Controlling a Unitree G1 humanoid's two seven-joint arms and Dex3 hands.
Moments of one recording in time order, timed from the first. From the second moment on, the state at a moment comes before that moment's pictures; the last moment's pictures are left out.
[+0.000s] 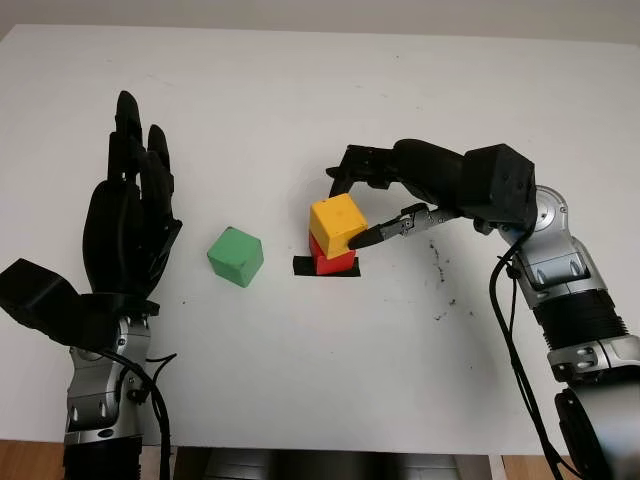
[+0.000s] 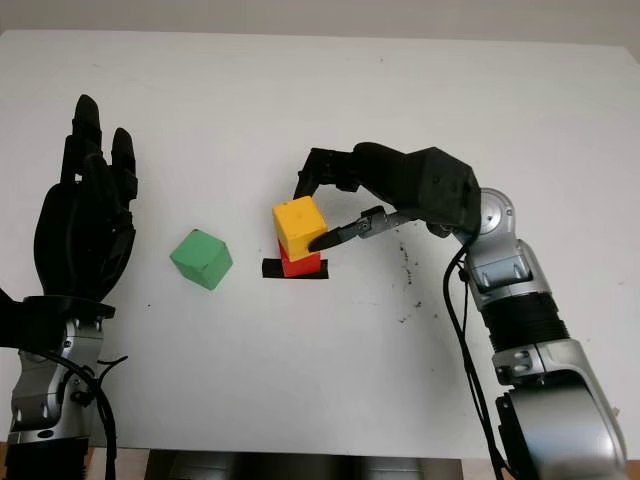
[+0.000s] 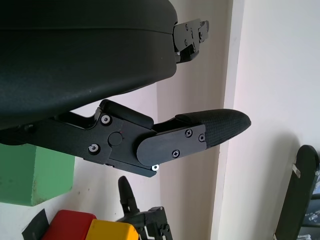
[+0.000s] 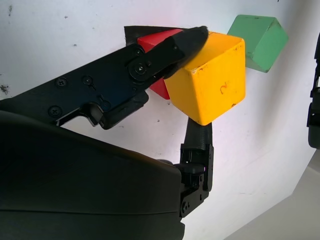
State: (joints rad) left arm -0.21 0.16 0.24 -0.10 -0.30 -0.09 -0.22; right arm -0.74 -0.47 0.14 0.41 -0.12 -0.12 0.71
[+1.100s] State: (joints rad) left arm -0.21 0.20 0.24 -0.10 -0.29 -0.09 -0.23; right arm -0.42 -0.41 -0.19 -0.11 0.32 0.26 0.53
